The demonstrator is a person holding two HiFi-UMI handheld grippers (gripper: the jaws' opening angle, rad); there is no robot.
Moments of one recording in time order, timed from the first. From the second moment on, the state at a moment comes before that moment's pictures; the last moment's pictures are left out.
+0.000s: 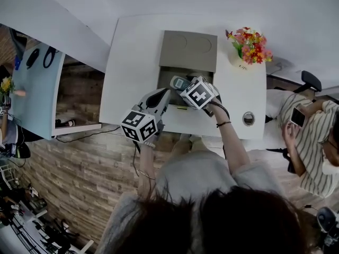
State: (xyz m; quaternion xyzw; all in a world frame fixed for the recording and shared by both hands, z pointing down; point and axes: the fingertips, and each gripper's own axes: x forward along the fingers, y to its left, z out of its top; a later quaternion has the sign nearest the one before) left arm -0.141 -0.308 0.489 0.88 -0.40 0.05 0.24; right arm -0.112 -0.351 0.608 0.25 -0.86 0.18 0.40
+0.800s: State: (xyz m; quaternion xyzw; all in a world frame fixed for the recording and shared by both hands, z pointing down) left arm -0.116 -0.294 0.436 0.91 -0.39 0.02 0.16; right arm -0.095 -0.321 0.485 0.29 -0.92 0.19 0.16
